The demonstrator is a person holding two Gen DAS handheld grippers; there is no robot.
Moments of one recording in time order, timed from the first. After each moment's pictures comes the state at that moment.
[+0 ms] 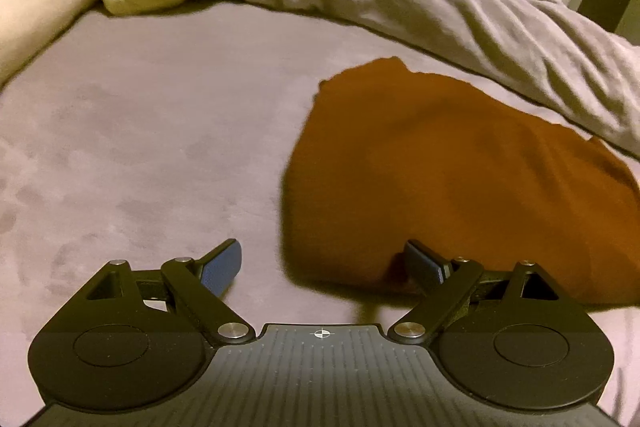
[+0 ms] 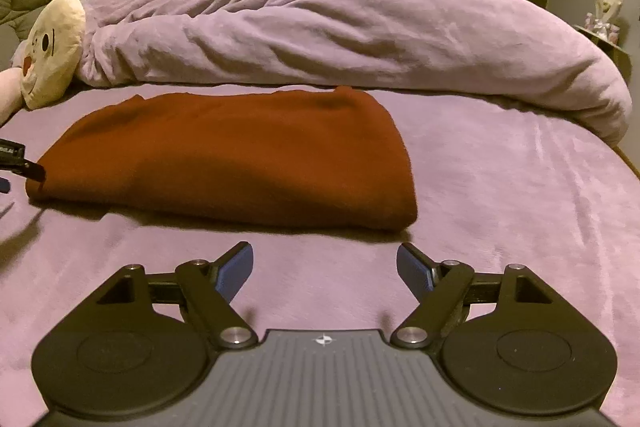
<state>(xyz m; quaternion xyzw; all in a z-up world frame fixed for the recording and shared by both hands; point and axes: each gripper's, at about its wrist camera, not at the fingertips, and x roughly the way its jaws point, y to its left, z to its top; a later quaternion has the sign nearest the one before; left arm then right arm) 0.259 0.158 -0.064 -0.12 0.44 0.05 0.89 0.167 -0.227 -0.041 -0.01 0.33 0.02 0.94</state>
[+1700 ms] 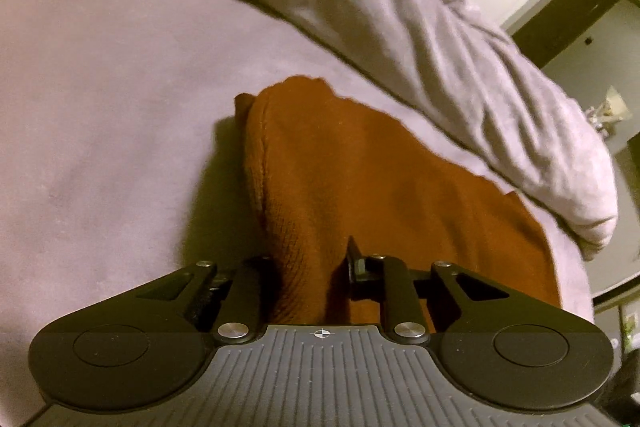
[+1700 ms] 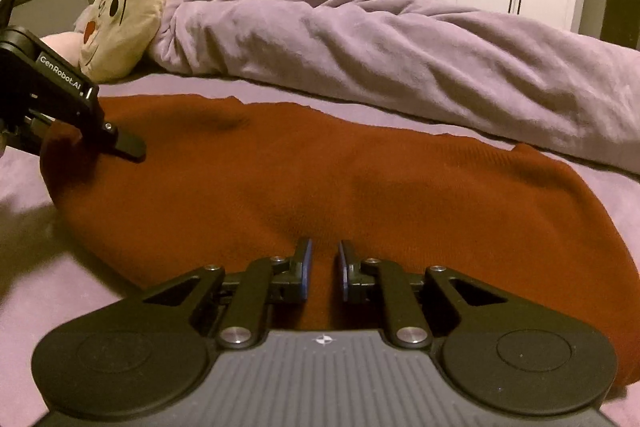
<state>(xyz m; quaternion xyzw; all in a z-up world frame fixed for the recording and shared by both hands) 0.332 0.179 -0.079 -0.25 0.45 -0.08 0.85 0.287 -0.099 -0.073 -0.07 0.31 0.13 0.94</state>
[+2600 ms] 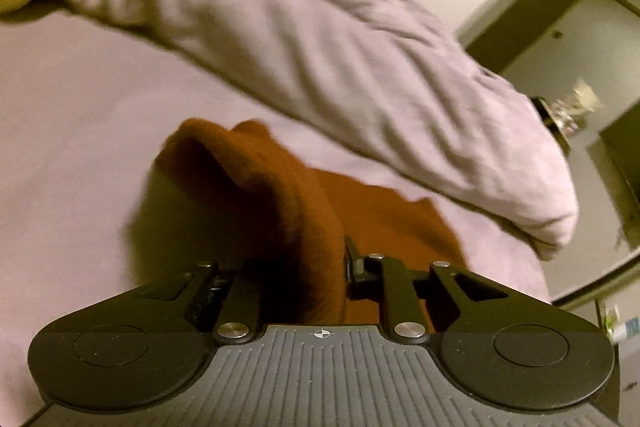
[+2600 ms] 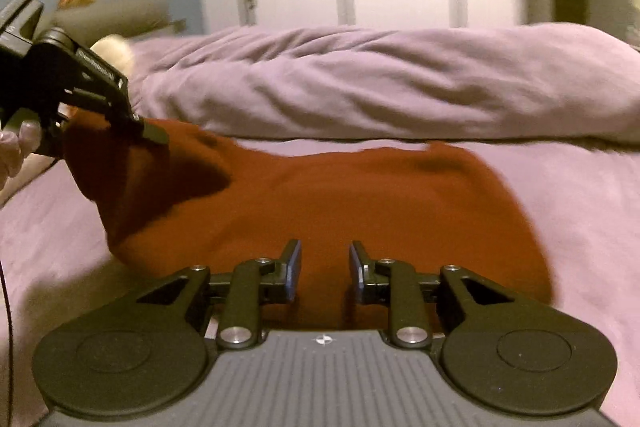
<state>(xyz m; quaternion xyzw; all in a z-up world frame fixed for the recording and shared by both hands) 0.334 0.068 0.011 -0.24 0.42 -0.13 0.86 0.216 -0.186 -0.042 0.04 0.26 0.08 0.96</state>
